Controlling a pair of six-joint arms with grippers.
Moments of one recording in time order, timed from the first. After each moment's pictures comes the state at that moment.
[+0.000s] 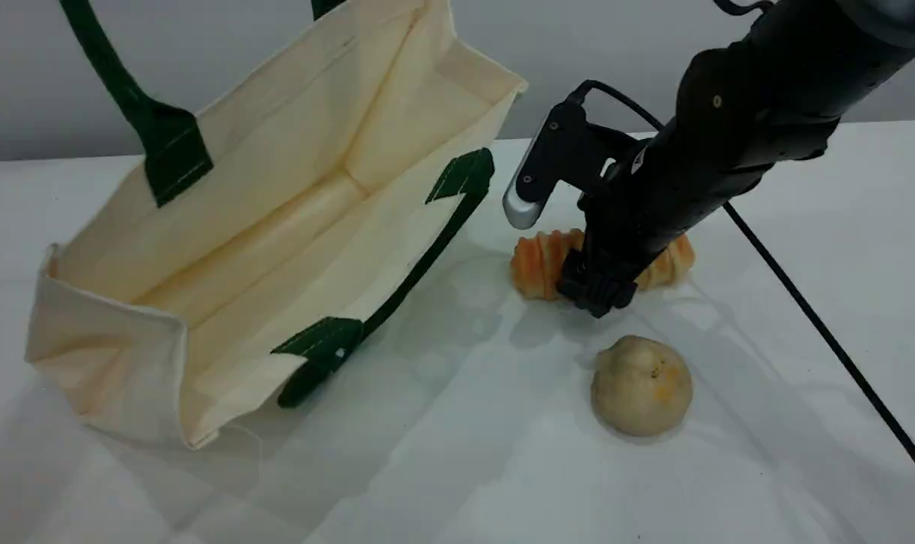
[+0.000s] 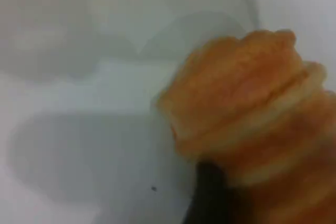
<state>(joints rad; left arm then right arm) -0.17 1.76 -1.91 -0.21 1.22 0.40 0.42 2.28 -1.24 0.18 0.00 -0.90</state>
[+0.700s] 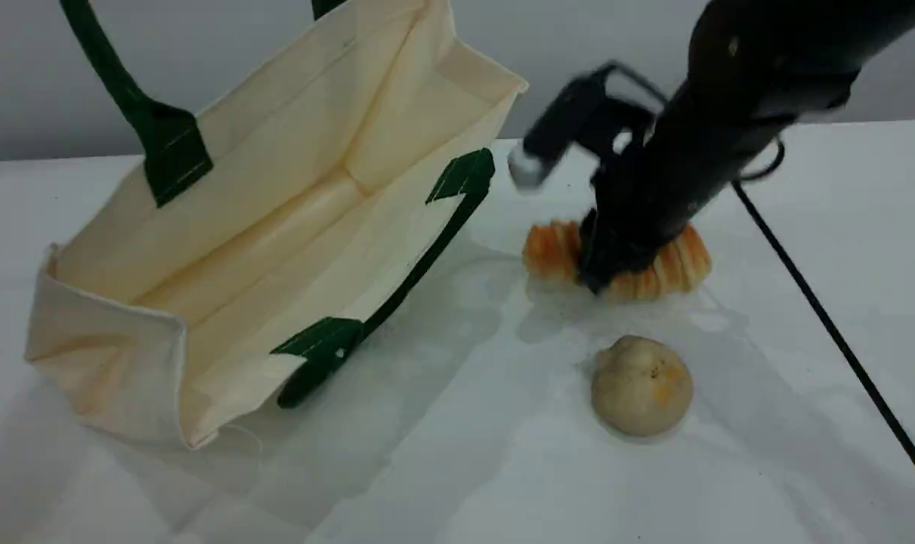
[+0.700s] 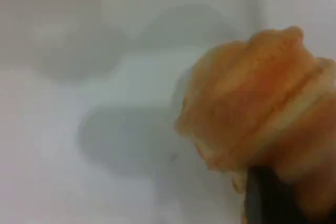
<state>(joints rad) -0.17 1.76 -1.91 -0.21 1.22 0.40 0.42 2.18 -1.23 0.19 0.15 -0.72</state>
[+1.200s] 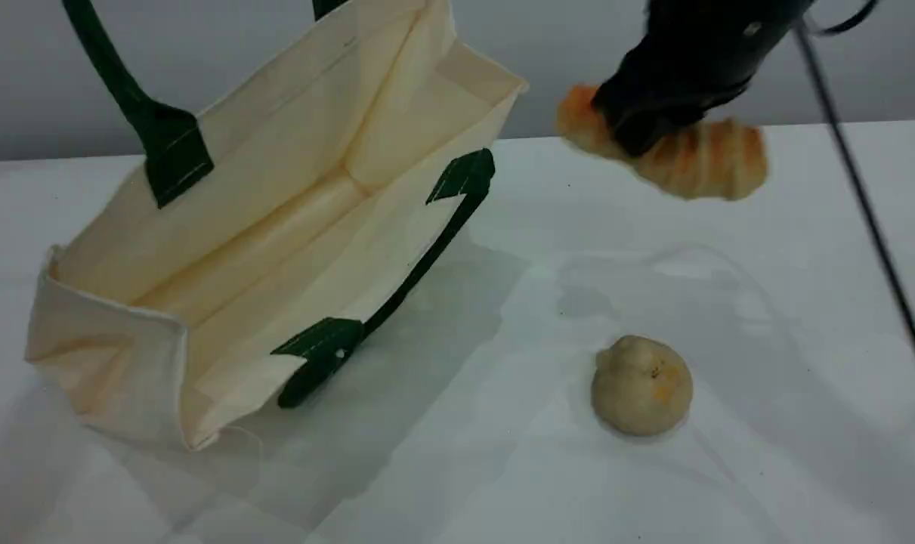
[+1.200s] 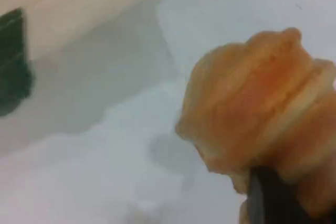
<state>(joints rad) -0.17 1.76 -1.91 -0.22 1.22 0.40 0.38 1.89 -1.23 0.10 0.45 -0.30</state>
